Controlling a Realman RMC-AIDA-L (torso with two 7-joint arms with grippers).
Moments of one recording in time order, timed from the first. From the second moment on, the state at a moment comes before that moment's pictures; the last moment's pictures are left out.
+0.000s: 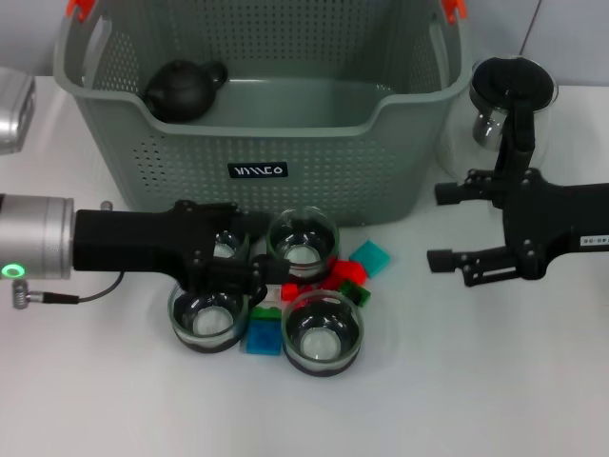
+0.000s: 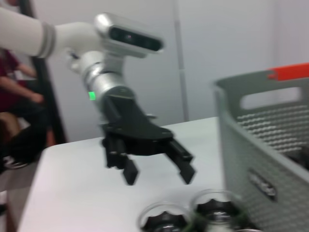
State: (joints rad) left arm -0.61 -2.04 0.54 0.59 2.16 1.76 -1.45; right arm 0.67 2.01 -0.67 -0.65 -2.11 -1.74 1.29
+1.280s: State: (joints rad) left arm -0.56 -2.06 0.56 0.62 2.20 1.84 -1.34; right arm 0.92 2.10 -1.37 -0.96 -2.33 -1.68 1.75
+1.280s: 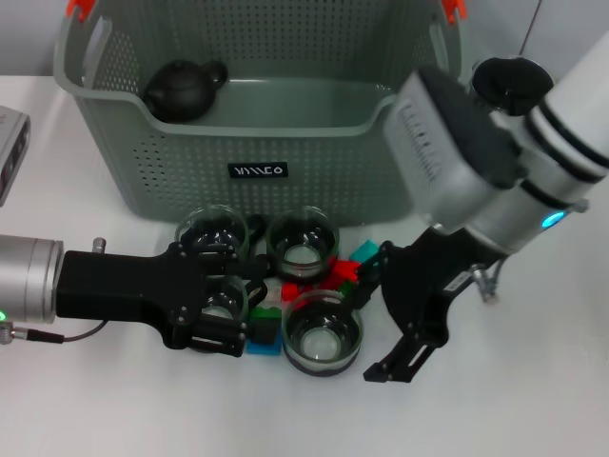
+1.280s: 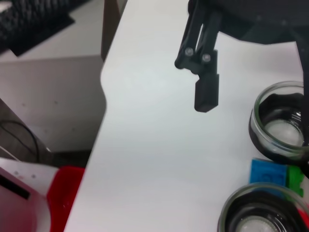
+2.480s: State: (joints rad) left arm -0.56 -2.06 0.56 0.59 2.19 1.83 -1.32; right arm 0.90 2.11 -1.82 -0.93 -2.22 -1.33 1.84
